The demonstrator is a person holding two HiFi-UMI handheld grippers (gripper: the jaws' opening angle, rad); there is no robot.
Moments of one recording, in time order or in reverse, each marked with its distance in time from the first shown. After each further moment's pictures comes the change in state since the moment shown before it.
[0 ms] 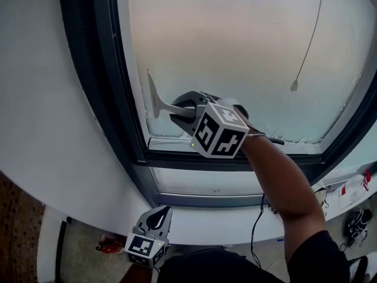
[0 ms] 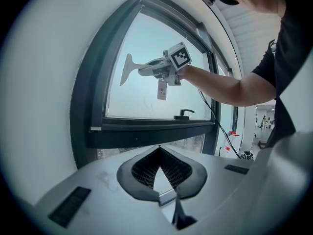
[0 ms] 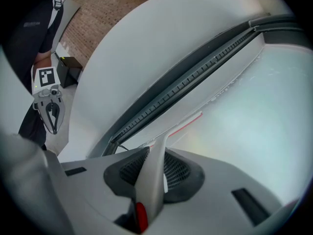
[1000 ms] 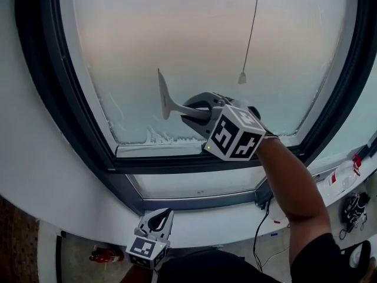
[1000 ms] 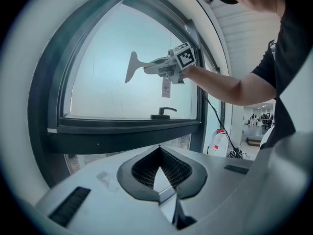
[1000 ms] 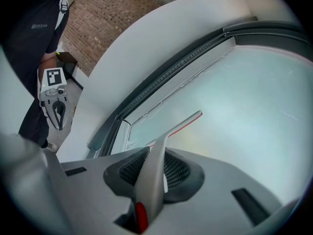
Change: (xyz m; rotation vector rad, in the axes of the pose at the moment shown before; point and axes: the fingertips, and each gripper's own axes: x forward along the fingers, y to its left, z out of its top) left arm 0.055 -0.092 0.006 0.052 0.009 -0.155; right arm -0.121 -0.014 -0.093 0.035 0.090 -0.081
